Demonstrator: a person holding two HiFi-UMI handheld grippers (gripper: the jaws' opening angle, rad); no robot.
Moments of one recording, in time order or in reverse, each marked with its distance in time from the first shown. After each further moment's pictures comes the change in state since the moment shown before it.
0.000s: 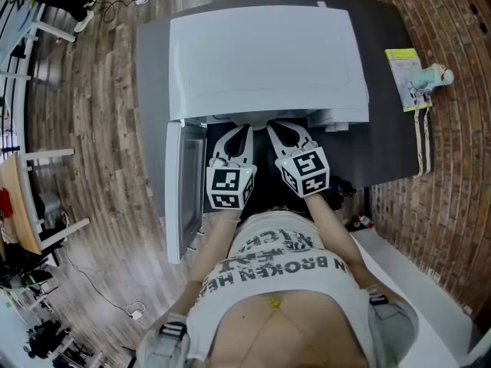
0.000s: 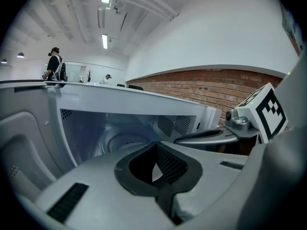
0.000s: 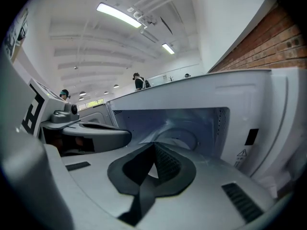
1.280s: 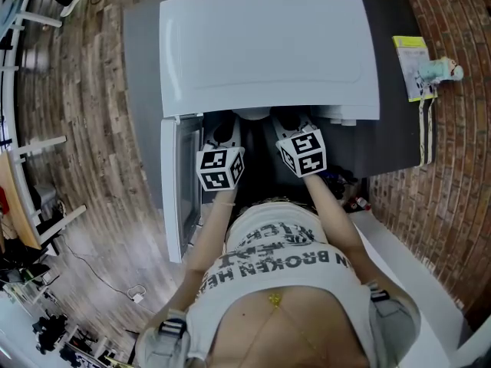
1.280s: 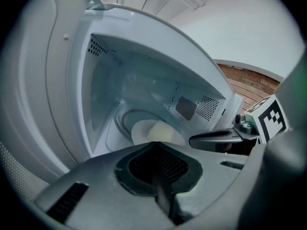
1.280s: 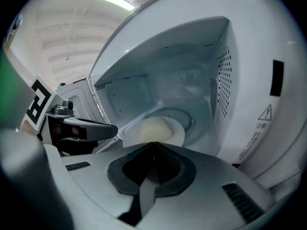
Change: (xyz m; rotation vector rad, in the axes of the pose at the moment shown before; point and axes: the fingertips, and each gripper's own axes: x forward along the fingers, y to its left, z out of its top) left arm 0.028 0.055 -0.064 -0.183 0.149 0.067; right arm 0.042 -0.033 -0.058 0.022 0.173 -0.046
